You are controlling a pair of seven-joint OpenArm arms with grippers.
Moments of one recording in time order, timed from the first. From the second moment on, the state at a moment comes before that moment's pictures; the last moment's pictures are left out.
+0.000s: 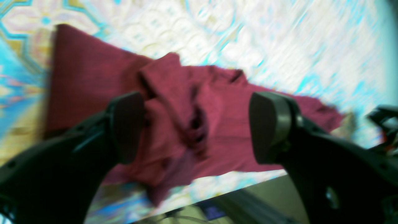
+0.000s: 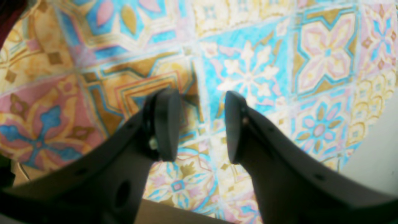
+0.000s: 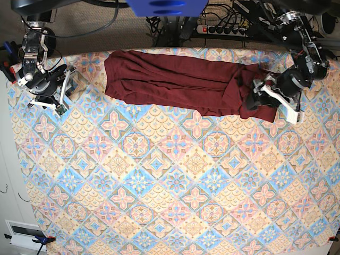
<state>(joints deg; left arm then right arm) 15.6 -15.7 -30.3 111.9 -51.2 -11.6 72.9 -15.7 27.2 17.0 98.6 8.0 41.3 -51.3</state>
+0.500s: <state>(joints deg) 14.6 -11.2 -18.3 105.2 -52.0 -11.3 72.9 -15.5 27.2 17.0 98.6 8.0 41.3 -51.3</state>
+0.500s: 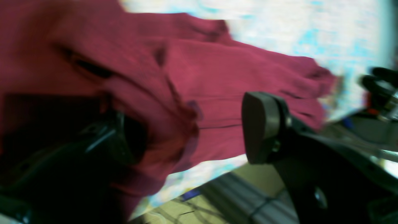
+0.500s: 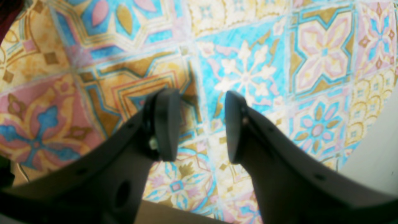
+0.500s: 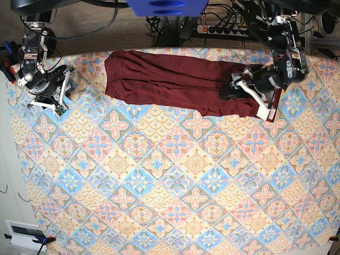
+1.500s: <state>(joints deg) 12.9 -13.2 -21.0 104.0 -58.6 -11.8 73.0 -16.0 26.5 14.1 100.8 8.0 41.3 -51.8</state>
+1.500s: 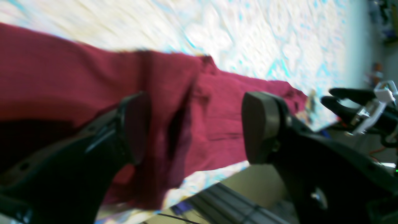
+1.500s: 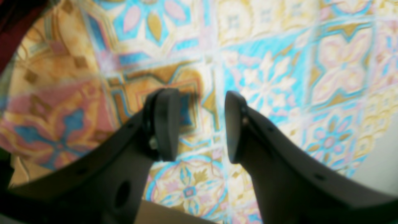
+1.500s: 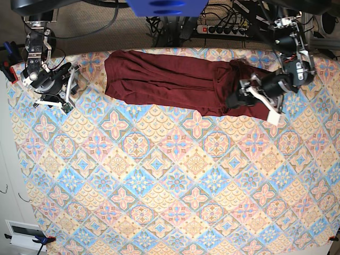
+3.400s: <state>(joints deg) 12.6 -19.0 -31.4 104.9 -70.6 -11.7 73.2 -18.4 20.7 18.4 98.4 48.4 40.9 -63.3</state>
